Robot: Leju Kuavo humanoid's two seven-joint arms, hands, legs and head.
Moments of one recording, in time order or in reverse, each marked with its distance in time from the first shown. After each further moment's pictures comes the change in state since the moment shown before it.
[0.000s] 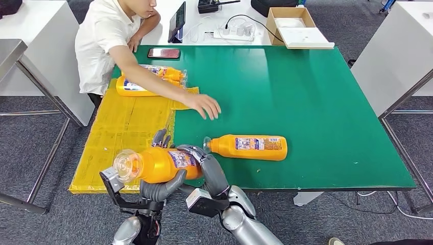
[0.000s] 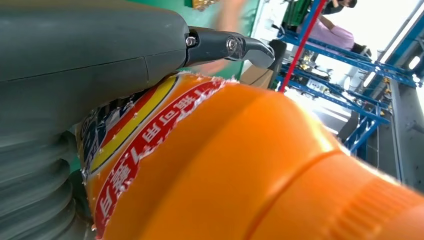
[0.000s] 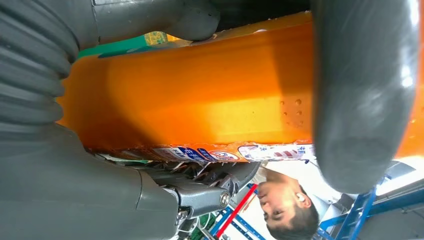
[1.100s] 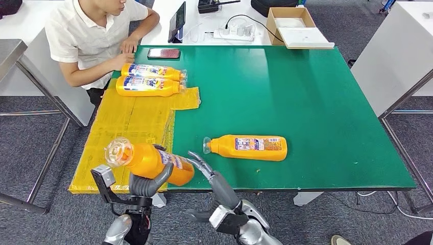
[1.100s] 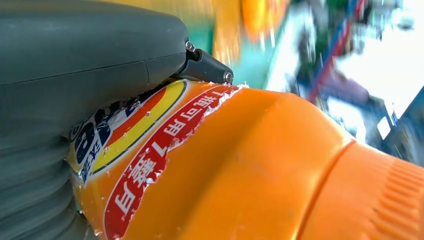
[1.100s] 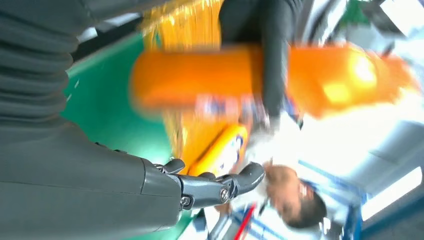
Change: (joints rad) left arm -0.013 0.029 0.145 0.058 -0.028 0.132 0.020; right arm 0.192 -0.127 -0.062 -0.291 -0.128 0.211 -0.047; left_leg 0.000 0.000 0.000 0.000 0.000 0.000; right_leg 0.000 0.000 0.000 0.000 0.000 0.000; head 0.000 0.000
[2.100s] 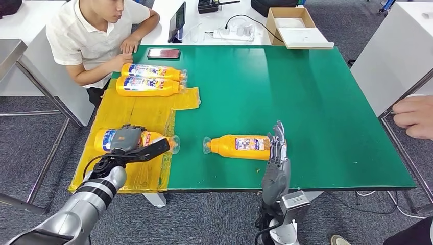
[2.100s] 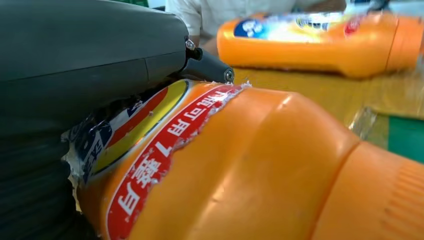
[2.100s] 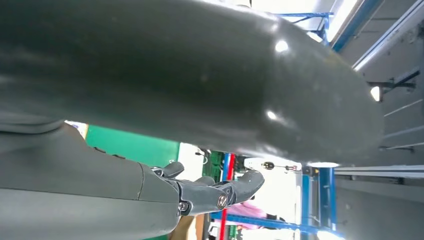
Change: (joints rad) left arm -0.591 0.141 0.017 0.777 -1.462 0.151 0.402; right arm 0.144 0.114 -0.319 -0.307 -0.208 -0.087 -0.006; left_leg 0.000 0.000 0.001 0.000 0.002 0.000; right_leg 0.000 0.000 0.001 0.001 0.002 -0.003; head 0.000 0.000
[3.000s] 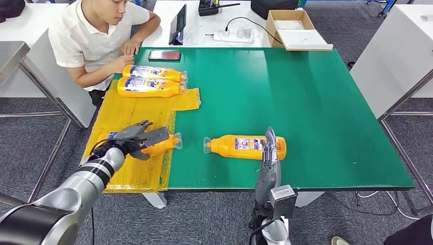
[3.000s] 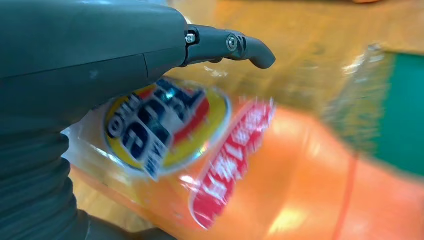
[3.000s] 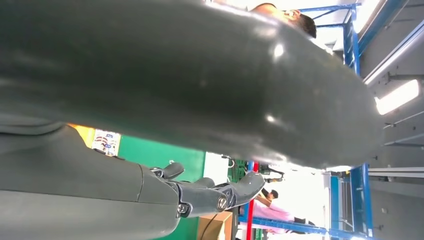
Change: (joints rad) left arm -0.165 -0.023 0.029 0.214 0.193 -0.390 -0.019; right arm -0.029 0.027 -0.015 0.140 -0.008 -0.018 0.000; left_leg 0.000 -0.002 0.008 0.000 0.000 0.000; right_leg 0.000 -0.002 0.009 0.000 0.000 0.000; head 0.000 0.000
